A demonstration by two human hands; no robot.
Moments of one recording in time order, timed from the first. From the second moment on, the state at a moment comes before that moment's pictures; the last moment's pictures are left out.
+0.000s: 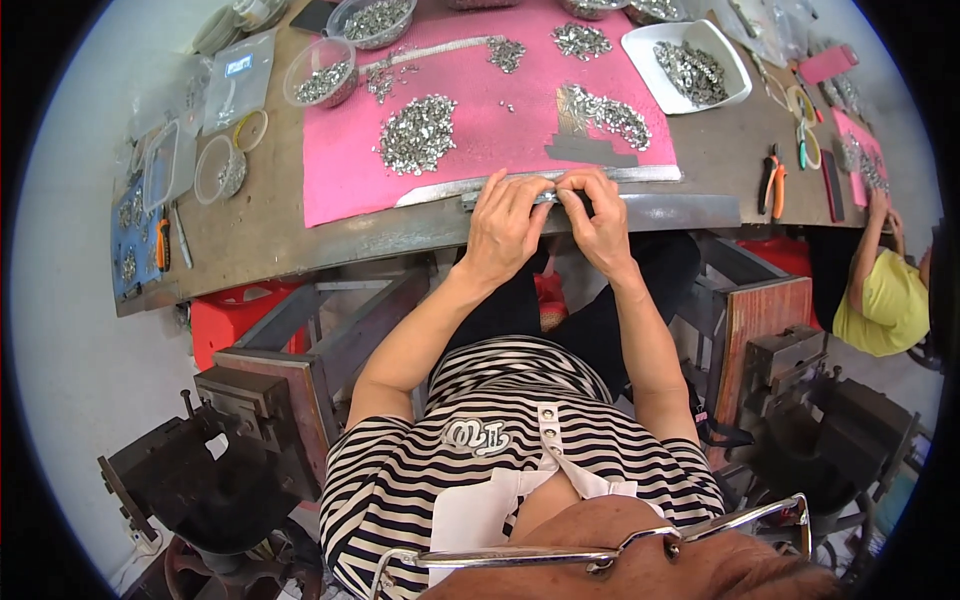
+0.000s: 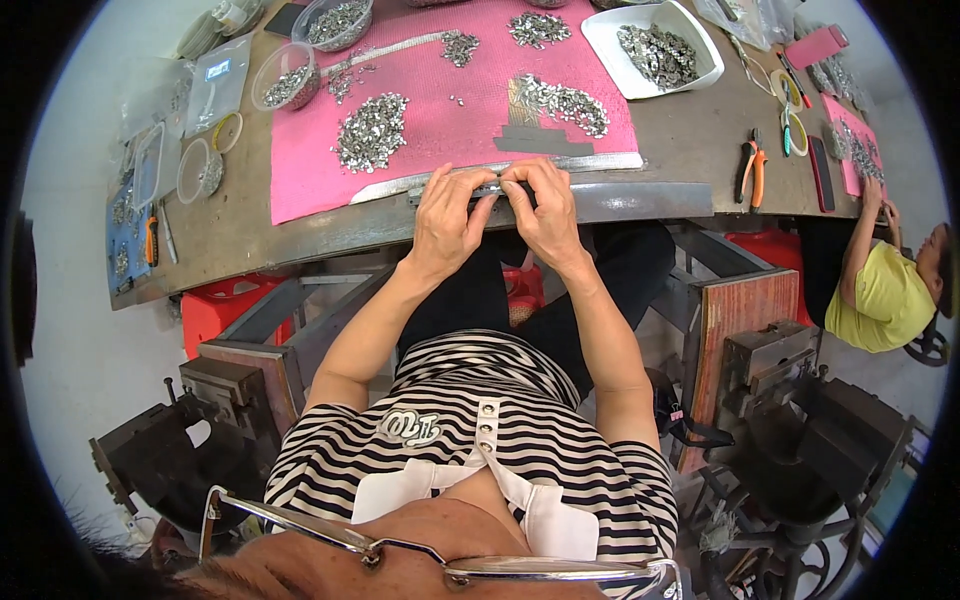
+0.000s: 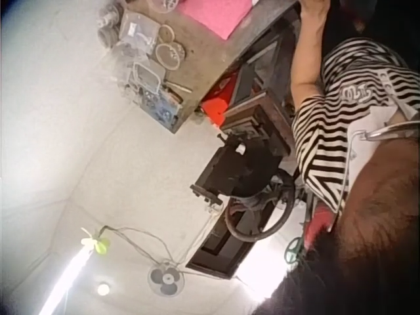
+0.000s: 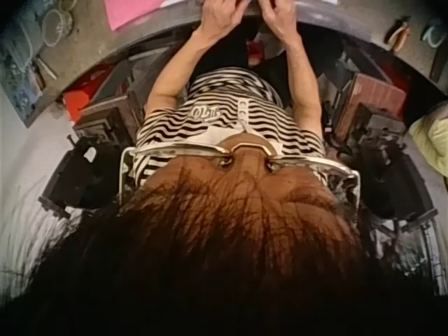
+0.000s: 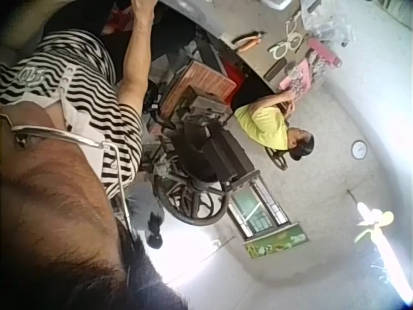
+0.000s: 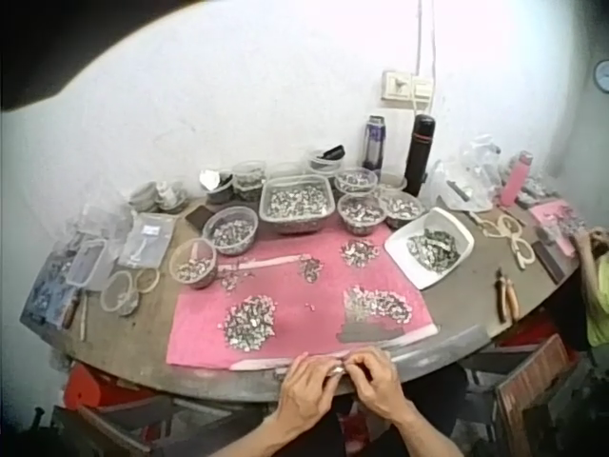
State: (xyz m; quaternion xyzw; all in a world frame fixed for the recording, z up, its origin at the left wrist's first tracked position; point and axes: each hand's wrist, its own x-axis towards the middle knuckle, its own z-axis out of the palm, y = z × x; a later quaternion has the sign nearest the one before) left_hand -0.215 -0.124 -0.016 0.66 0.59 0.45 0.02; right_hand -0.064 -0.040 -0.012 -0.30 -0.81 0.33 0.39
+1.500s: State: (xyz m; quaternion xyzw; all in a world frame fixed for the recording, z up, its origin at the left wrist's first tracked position) left_hand -0.214 -0.127 -0.014 0.64 0.60 0.48 0.02; right_hand -0.055 -0.032 -0.015 -0.35 -0.74 0.37 0.43
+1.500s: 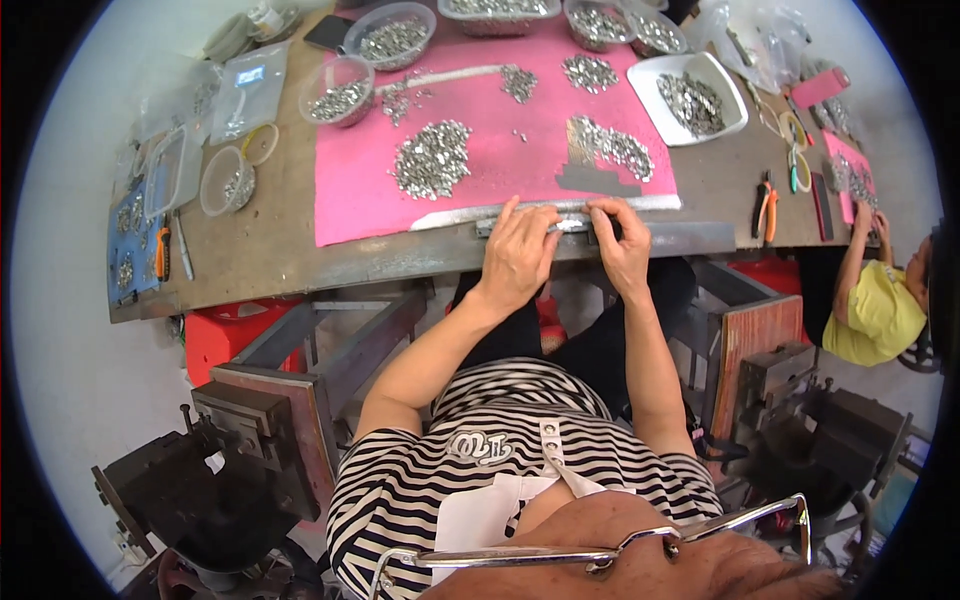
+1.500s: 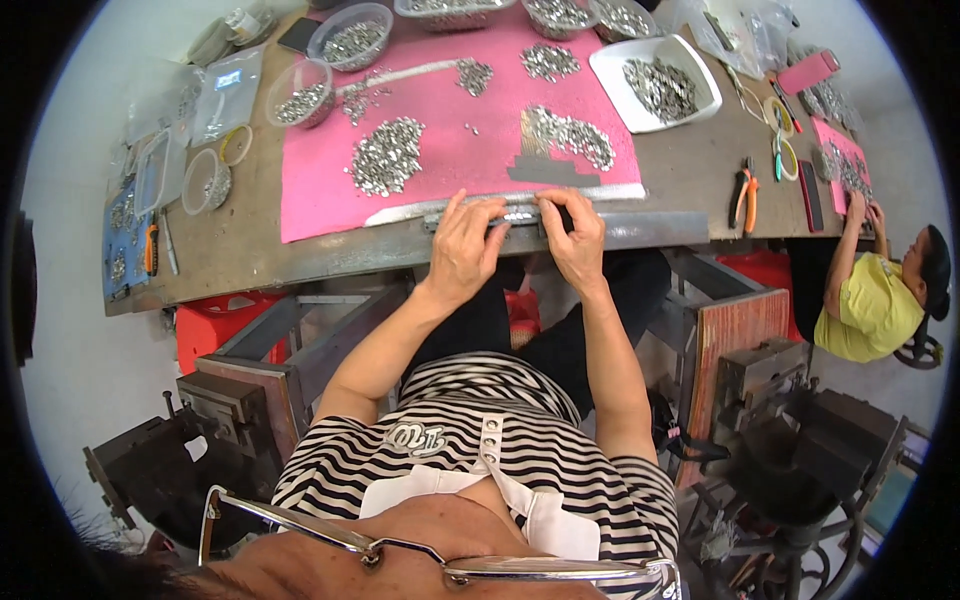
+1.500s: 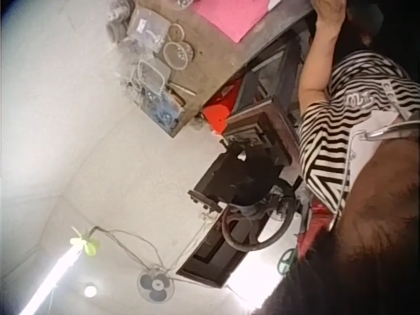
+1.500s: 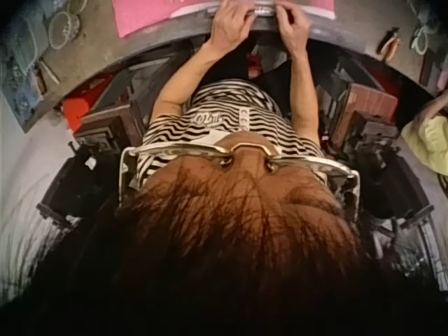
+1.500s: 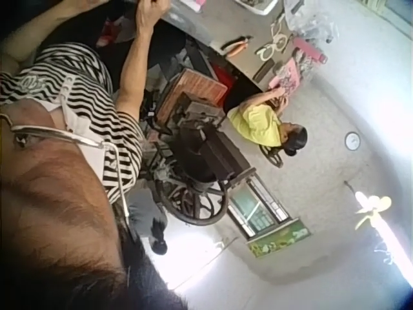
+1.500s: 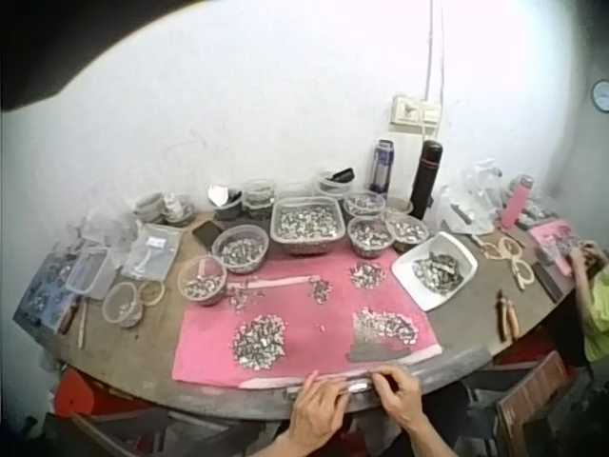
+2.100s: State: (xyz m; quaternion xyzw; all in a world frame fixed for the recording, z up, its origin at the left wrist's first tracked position) left_hand -0.287 -0.100 0.005 0.67 0.58 0.47 0.05; right_hand -0.045 -0.033 -0.023 -0.38 -0.73 0.37 0.43
